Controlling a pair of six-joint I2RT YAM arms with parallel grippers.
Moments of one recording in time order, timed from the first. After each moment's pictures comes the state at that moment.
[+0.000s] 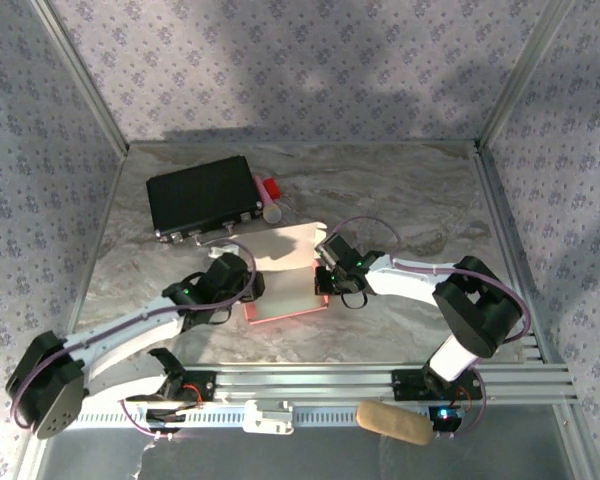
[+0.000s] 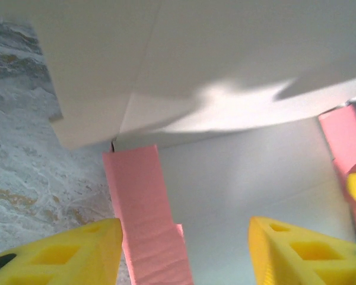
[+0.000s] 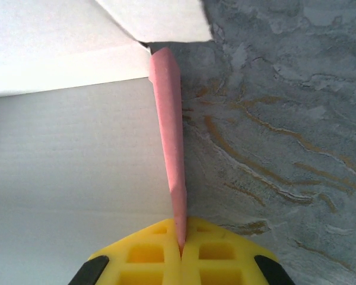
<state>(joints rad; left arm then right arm) -0.77 1.02 0.50 -0.32 -0.20 -0.80 0.78 1.60 0.82 -0.29 -0.05 0.69</state>
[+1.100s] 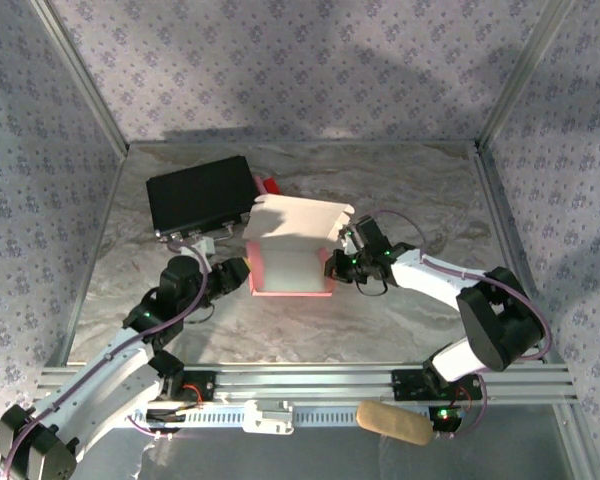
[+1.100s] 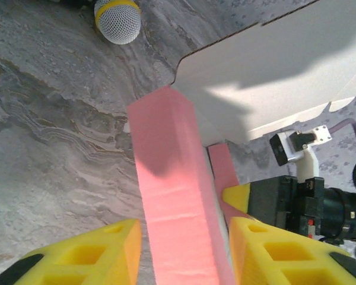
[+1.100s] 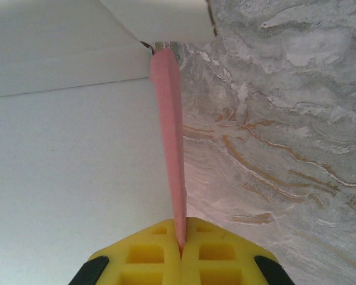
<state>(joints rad) -0.57 0.67 0.39 -0.14 0.14 -0.97 0.57 1.48 0.77 -0.24 -0.38 0.72</state>
